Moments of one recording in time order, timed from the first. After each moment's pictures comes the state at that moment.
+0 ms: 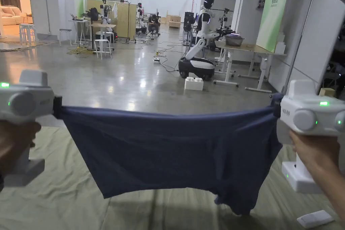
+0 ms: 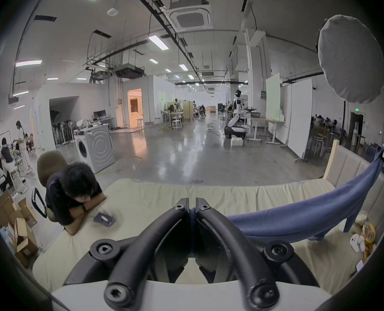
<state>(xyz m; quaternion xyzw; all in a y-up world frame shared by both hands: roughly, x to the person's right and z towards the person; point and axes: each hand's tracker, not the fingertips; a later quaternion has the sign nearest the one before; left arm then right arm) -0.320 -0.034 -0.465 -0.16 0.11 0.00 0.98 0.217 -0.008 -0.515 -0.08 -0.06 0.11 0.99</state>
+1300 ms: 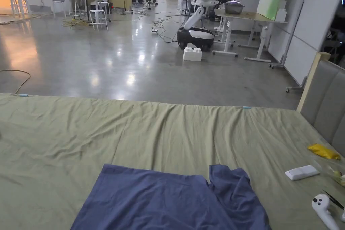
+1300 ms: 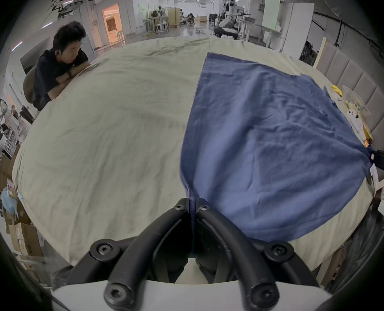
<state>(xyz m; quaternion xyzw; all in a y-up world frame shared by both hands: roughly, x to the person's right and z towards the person) -0.276 -0.365 -0.208 -0.48 0.05 0.02 0.88 0.273 -0.356 -0.250 -0.40 -0.07 0.11 0.90</state>
